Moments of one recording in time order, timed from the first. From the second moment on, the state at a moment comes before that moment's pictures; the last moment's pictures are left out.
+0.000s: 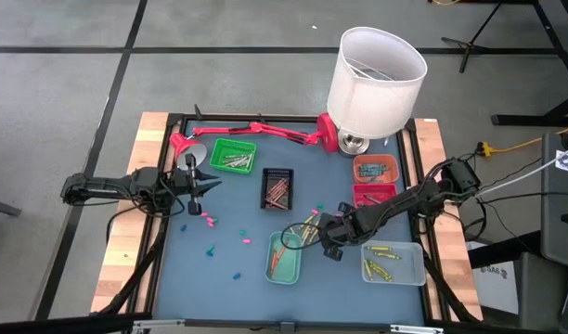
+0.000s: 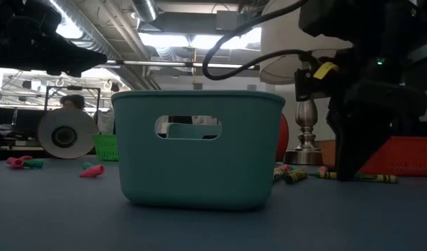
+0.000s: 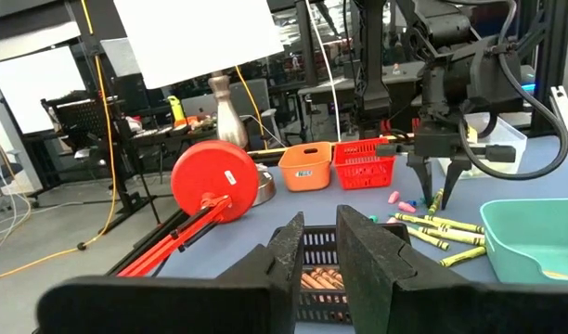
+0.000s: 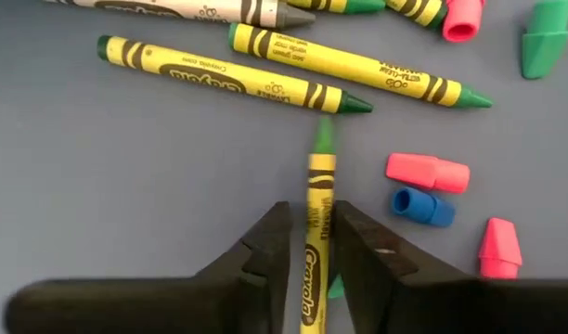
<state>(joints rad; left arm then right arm) -0.03 0.00 0.01 0.04 -0.25 0.17 0.37 1.75 0.94 -0.54 0.16 0.68</state>
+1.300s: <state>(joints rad) -0.03 0.00 0.01 0.04 -0.25 0.17 0.48 1.52 1.18 -0.87 -0.08 0.57</state>
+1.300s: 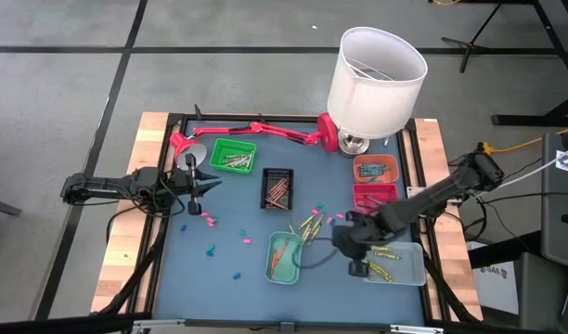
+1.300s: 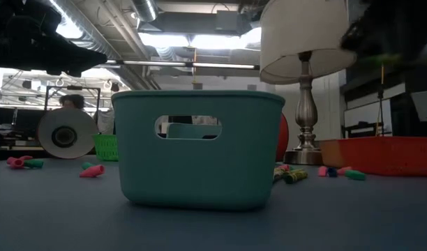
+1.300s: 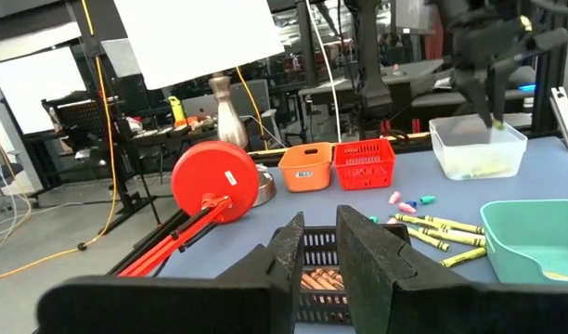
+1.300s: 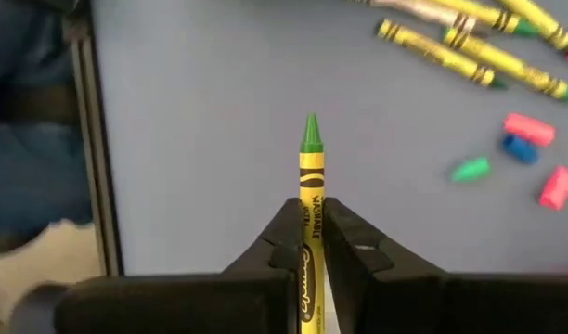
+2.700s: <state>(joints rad) -0.03 0.00 0.01 0.04 -0.25 0.17 0.87 1.42 1.02 -1.15 0.11 0.90</state>
